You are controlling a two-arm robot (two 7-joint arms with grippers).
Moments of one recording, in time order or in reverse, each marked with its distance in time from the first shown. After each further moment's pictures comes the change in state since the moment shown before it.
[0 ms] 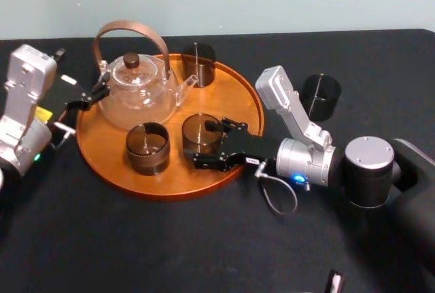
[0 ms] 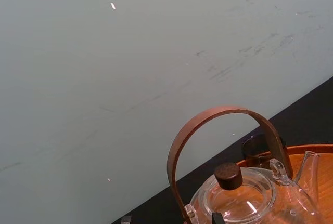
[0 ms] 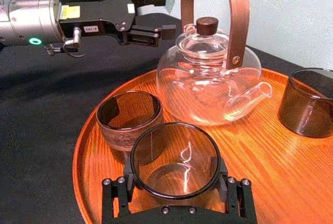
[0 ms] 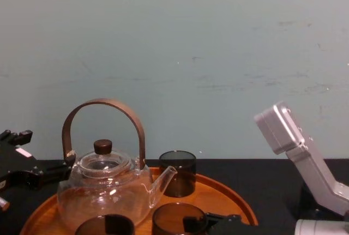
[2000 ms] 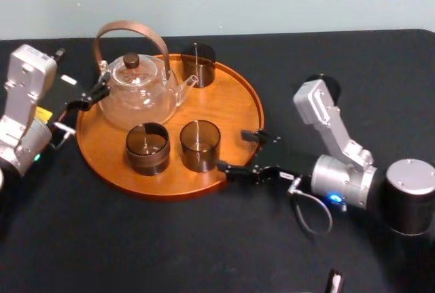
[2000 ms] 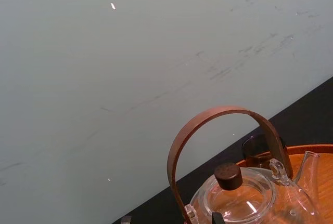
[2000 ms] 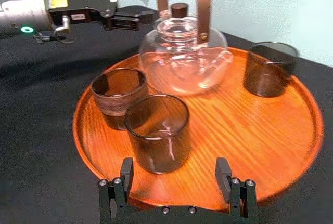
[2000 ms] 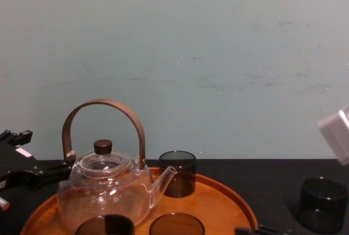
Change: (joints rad) left arm 0.000 0.000 0.000 0.000 0.000 0.000 0.000; right arm -0.165 0.139 0.069 -0.224 0.039 0.061 -0.096
